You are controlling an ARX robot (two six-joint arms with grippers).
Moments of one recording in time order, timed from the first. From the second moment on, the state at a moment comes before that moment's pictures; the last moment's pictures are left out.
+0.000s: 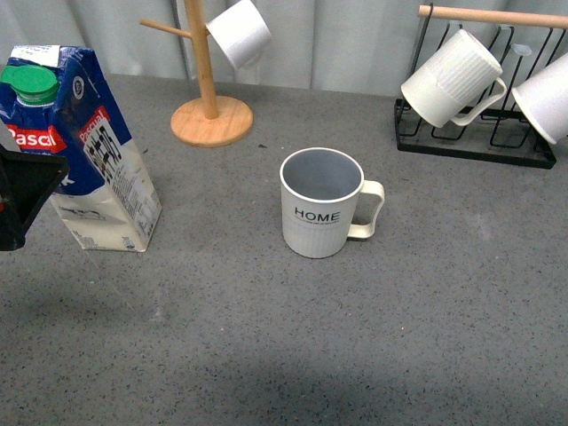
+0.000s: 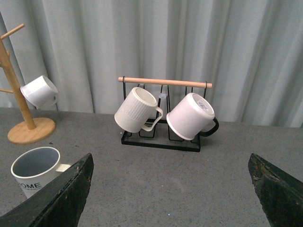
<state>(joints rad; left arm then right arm) -0.06 1.37 0.27 0.67 0.11 -0.09 0.00 0.00 0.01 0.00 0.00 -0.01</state>
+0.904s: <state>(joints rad) -0.03 1.59 0.39 0.74 0.07 0.00 0.00 0.00 0.01 0.00 0.00 -0.01</state>
